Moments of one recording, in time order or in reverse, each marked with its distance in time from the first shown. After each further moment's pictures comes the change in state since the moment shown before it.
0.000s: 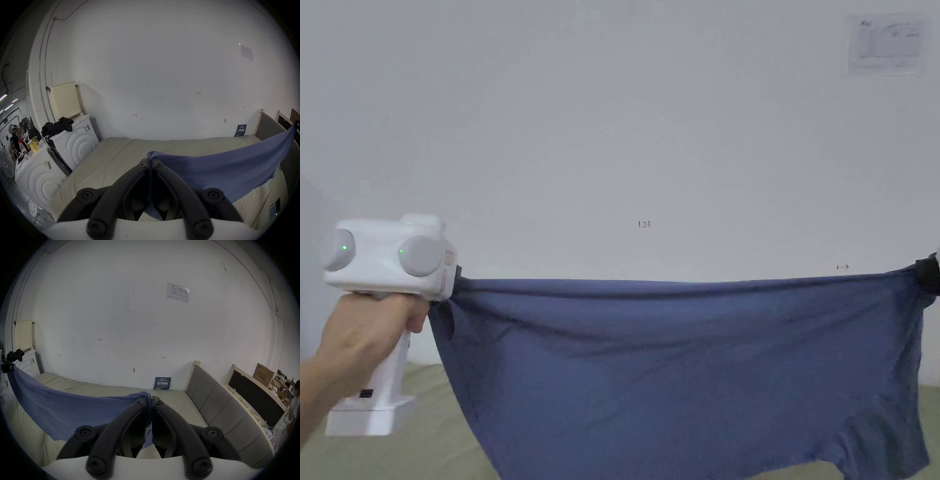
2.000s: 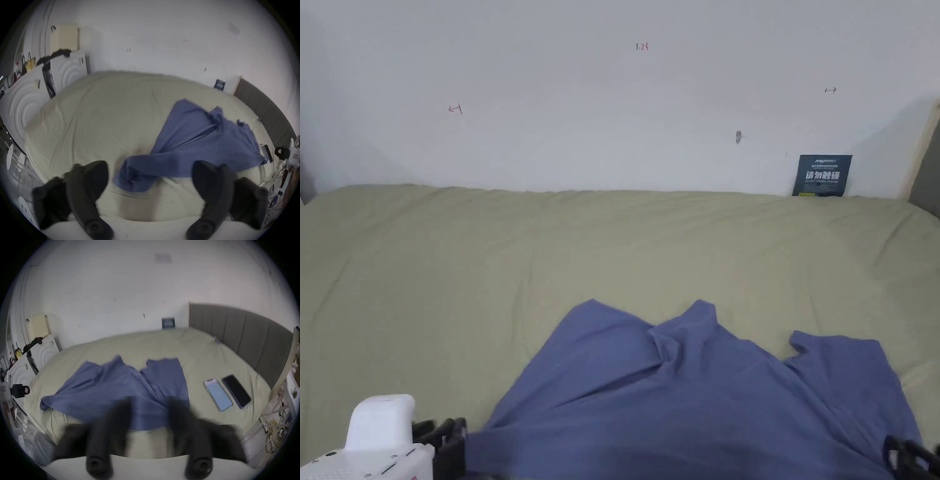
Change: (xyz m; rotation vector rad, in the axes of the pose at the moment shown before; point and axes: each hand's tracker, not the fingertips) left arm -0.032 -0.398 0.290 -0.181 -0.247 0.103; right arm -0.065 -0.399 0.330 -0.158 0.108 -0.178
